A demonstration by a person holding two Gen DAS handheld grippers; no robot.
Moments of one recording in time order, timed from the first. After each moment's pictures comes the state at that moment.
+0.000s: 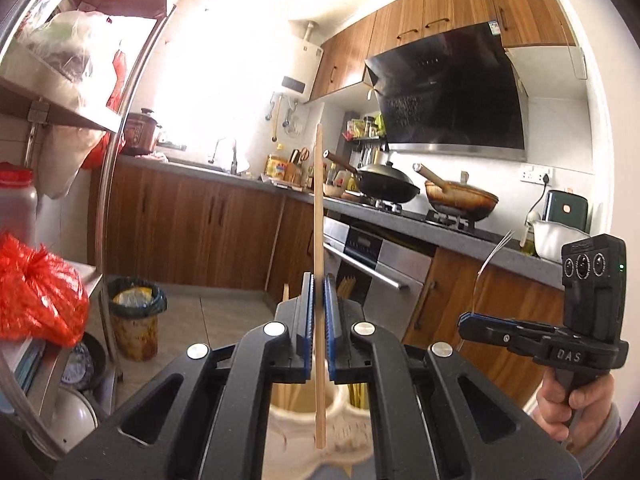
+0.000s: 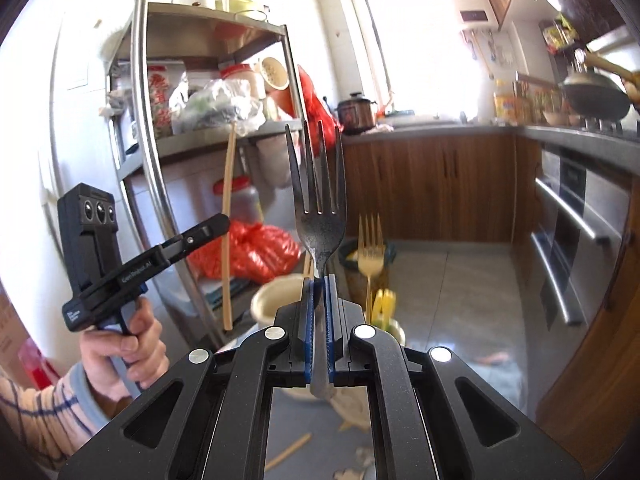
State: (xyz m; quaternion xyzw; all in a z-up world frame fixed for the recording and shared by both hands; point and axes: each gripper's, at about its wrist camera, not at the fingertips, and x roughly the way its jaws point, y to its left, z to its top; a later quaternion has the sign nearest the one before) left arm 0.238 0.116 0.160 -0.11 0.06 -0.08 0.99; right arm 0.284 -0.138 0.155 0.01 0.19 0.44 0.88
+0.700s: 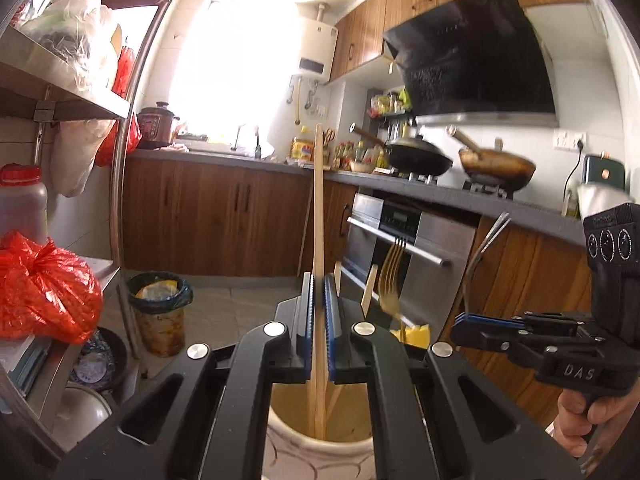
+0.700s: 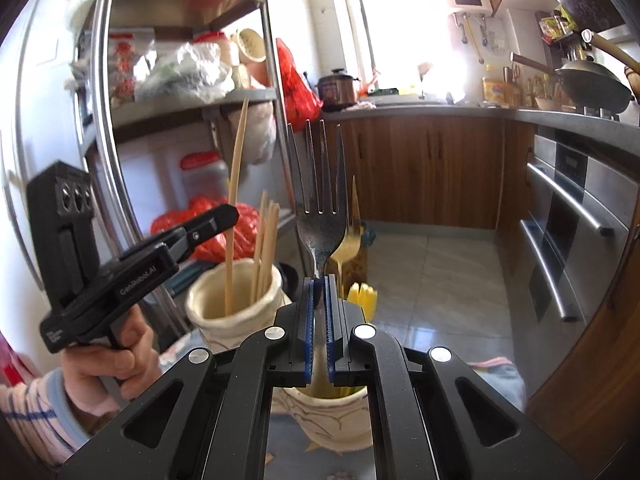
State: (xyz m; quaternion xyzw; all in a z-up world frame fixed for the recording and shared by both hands) left arm 0.294 0.103 0.115 -0.08 0.10 -0.02 0.99; right arm 0.327 -0.100 0.109 -0.03 0.24 0.39 0.89
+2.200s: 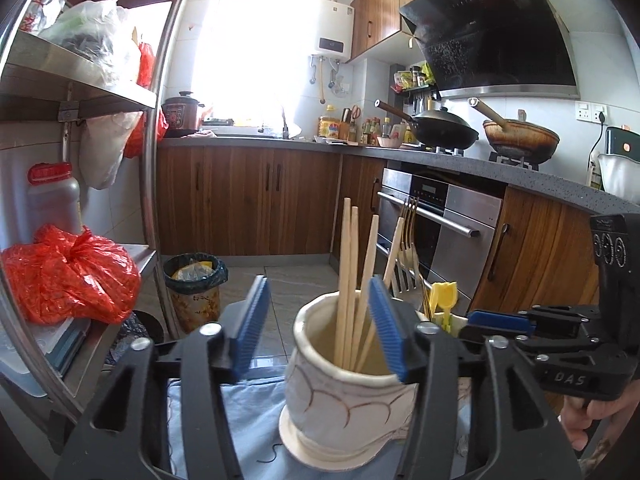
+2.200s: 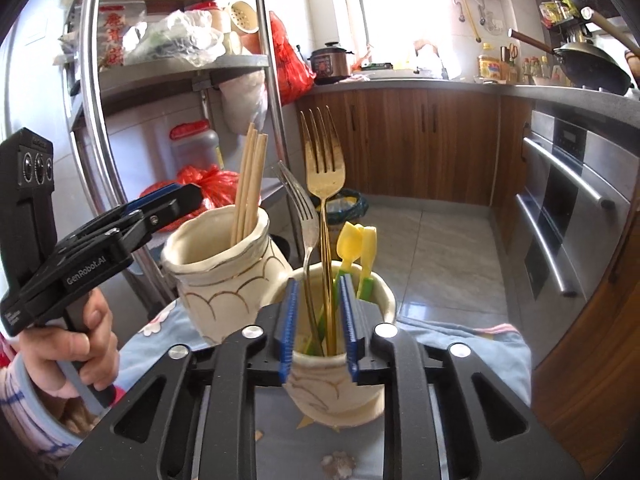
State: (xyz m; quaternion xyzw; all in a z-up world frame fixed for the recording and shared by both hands) left arm 0.267 0.105 0.107 -0.05 0.14 0.03 0.99; right arm 0.318 -0.104 0.081 -0.03 0.26 0.38 0.89
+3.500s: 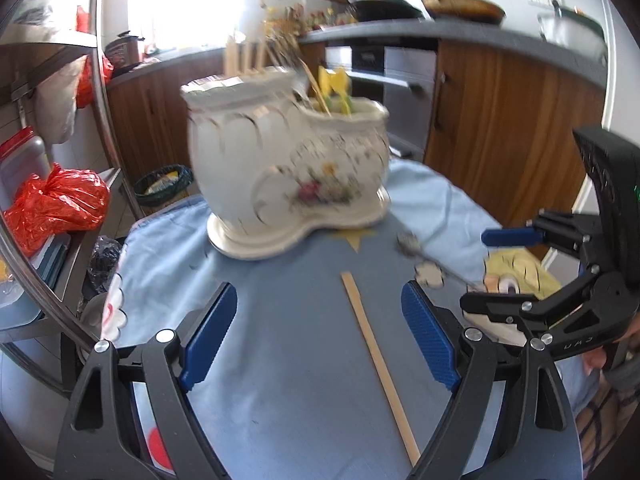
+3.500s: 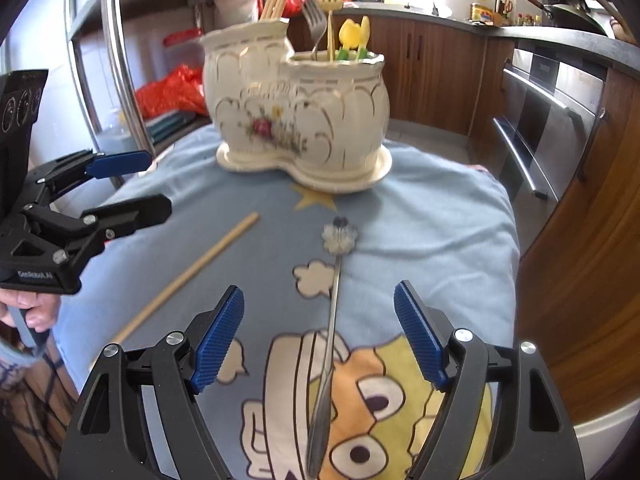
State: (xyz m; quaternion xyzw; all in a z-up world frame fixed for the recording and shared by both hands) left arm 0.193 0.027 0.016 0.03 0.33 -0.04 0.94; right arm 0.221 -0.151 -0.003 -0.13 0.38 0.33 0.85
